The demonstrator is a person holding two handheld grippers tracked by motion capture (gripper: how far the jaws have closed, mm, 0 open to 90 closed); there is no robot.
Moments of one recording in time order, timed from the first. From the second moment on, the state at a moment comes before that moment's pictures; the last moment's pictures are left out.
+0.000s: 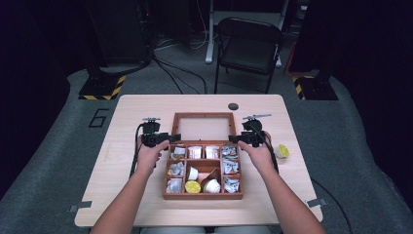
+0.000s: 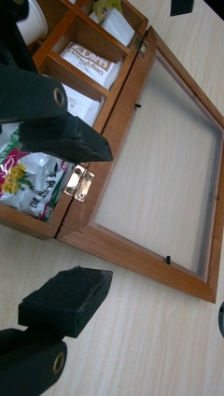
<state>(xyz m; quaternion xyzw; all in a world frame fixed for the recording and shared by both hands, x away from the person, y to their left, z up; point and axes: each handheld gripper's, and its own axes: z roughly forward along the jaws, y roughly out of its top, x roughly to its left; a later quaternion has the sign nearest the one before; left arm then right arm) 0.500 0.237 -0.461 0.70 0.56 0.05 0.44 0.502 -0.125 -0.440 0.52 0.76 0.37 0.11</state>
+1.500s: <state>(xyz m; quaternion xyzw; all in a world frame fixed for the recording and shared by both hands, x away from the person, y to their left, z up) 0.533 0.221 -0.491 0.71 0.60 0.05 0.38 0.536 -0.112 -0.475 0.56 0.75 0.34 0.08</state>
